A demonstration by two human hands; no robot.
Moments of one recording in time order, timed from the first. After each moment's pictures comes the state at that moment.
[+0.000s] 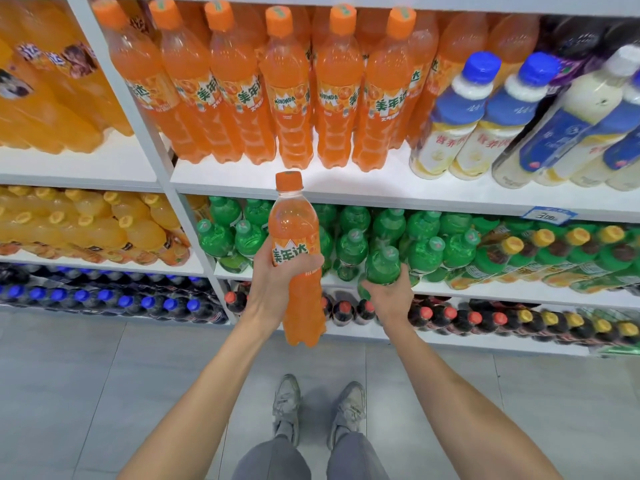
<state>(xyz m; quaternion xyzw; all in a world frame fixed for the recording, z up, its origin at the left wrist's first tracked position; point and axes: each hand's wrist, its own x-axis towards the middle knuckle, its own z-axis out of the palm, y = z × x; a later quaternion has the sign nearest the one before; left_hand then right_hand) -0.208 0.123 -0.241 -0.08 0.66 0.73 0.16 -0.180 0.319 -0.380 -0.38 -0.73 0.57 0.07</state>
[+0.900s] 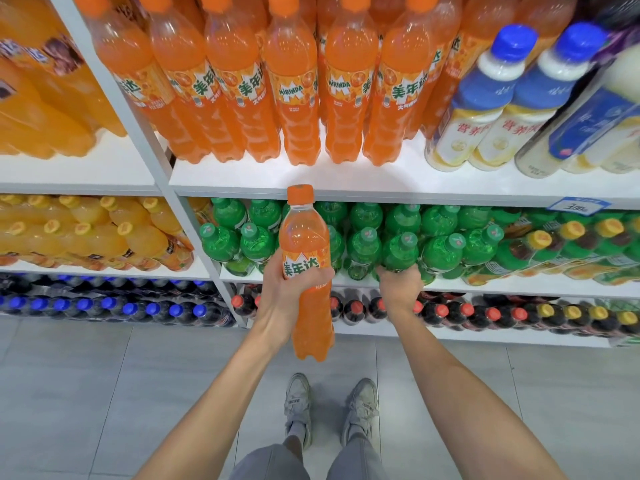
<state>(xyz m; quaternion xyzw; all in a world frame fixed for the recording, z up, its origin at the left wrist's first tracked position) -0.212 0.112 -0.263 -0.08 0.67 0.71 0.20 -0.220 0.314 -0.418 -0.48 -0.71 0.51 0.06</state>
